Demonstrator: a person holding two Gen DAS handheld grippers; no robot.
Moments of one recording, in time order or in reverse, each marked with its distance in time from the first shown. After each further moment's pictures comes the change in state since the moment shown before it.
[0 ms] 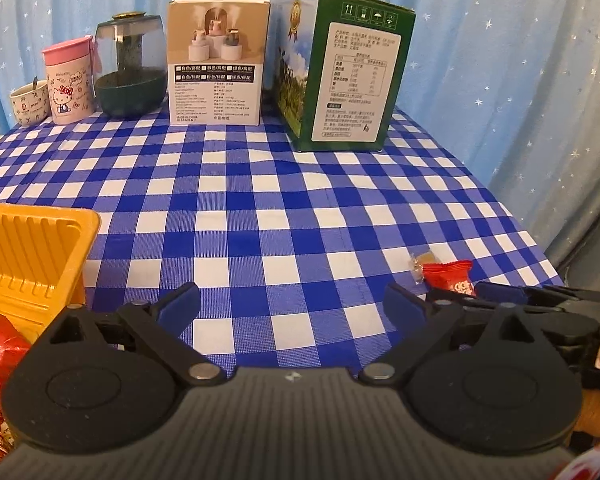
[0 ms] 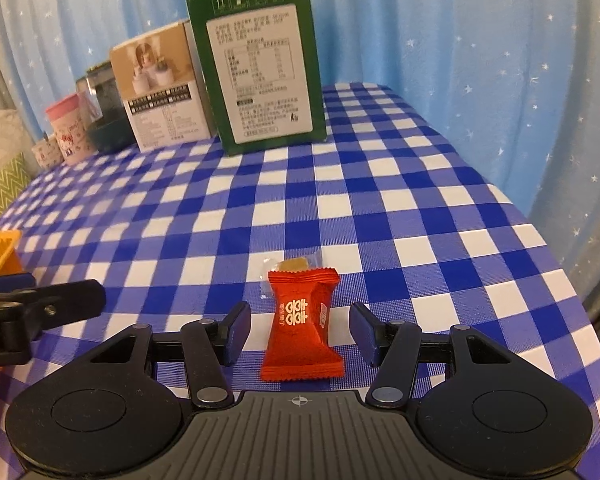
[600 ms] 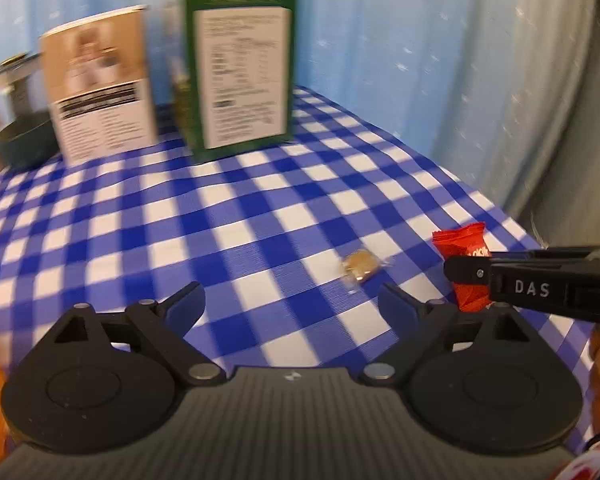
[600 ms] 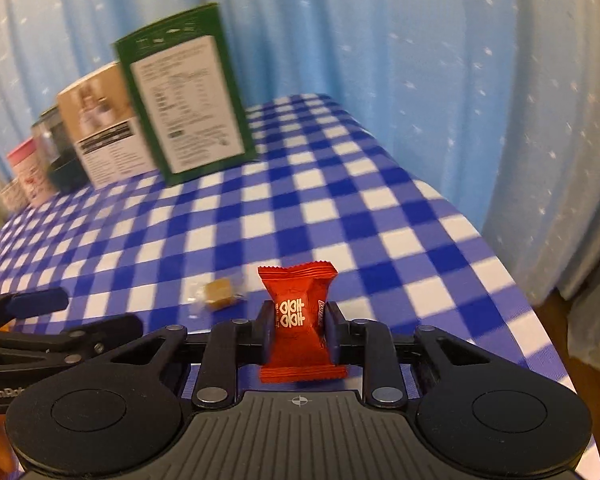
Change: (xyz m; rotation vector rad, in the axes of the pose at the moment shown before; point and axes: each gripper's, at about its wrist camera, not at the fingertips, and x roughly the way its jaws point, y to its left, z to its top) left arm 0.045 -0.056 0.005 0.260 -0.008 -0.152; right arm -0.023 -0.046 0.002 0.146 -0.040 -0.073
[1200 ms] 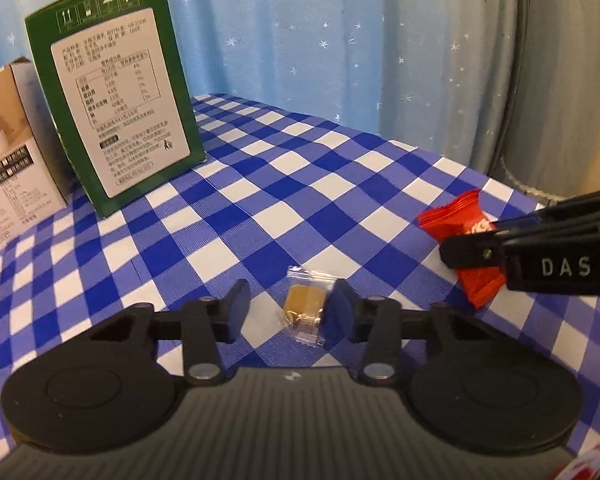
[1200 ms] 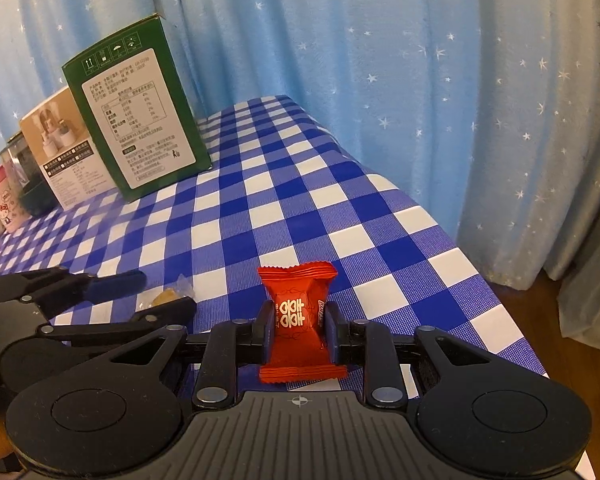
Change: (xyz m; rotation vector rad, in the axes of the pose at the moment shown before) left arm 0.056 -0.040 0.012 0.231 -0.015 -0.091; right arm 0.004 -0.029 0.000 0.068 -0.018 -0.042
